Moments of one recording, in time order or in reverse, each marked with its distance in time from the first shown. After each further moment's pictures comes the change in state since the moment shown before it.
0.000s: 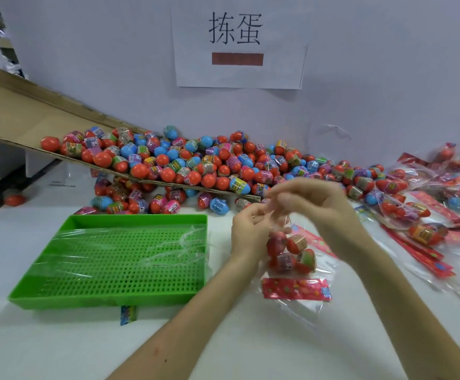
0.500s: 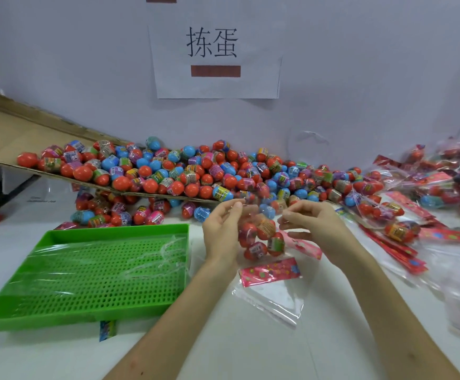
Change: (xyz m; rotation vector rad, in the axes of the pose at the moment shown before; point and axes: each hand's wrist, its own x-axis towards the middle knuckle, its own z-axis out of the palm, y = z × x) left_hand 0.005 0.012 -0.008 -0.150 0.143 0.030; right_hand -0.010 0.069 -0.039 0.087 0.246 0.551
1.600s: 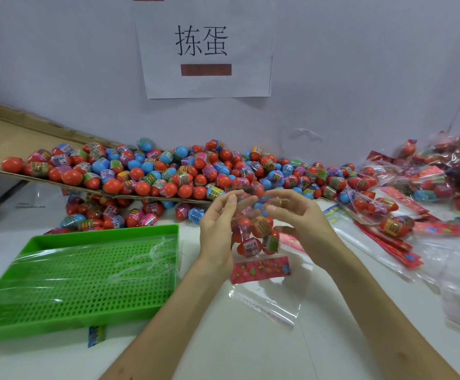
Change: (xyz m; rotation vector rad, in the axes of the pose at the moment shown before) left_hand 0.004 0.001 0.001 -0.120 -0.187 0.046; right_hand -0.005 -0.004 0.021 0.102 -0.038 -0.109
